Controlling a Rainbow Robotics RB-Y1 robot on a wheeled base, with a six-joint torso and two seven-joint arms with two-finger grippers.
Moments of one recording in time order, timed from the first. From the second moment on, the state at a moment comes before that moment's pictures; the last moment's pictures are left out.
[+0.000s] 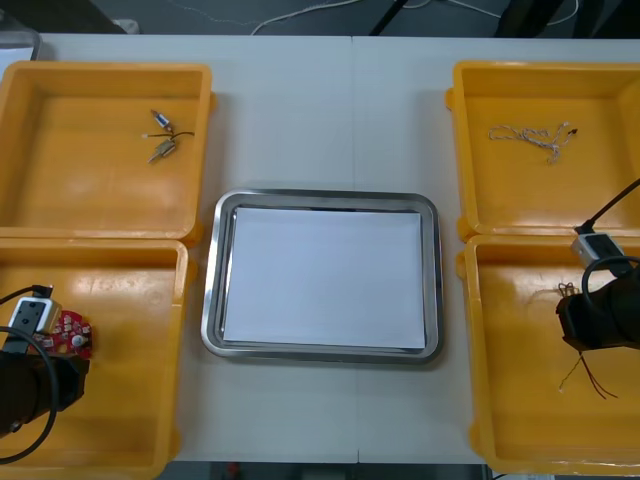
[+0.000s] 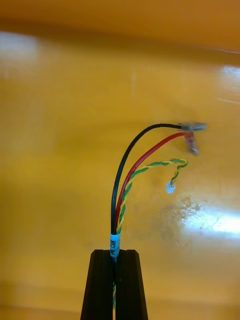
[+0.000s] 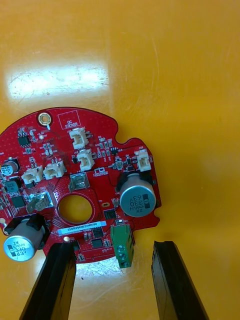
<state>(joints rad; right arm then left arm) -0.02 -0.64 -0.13 -2.13 -0.66 1.76 1.44 0.38 0.18 0.34 -2.20 0.42 1.26 -1.92</state>
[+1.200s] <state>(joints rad) -0.09 -0.64 -0.29 -2.44 -0.83 1.91 1.51 0.36 0.18 0.35 -2.22 0.42 1.33 -1.92</state>
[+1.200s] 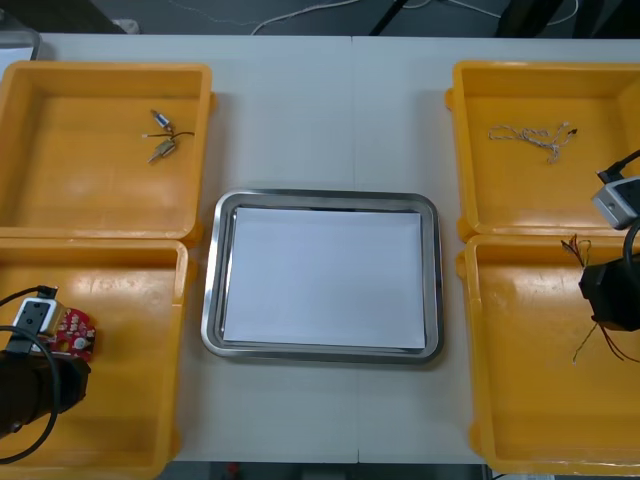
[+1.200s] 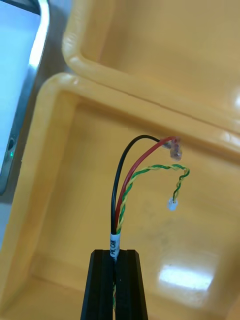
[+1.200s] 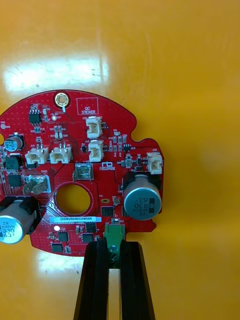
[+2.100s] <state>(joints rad) -0.18 -0.64 -0.21 -2.45 -0.82 1.92 1.54 0.20 0.35 0.43 -2.58 0.55 1.91 -1.44</state>
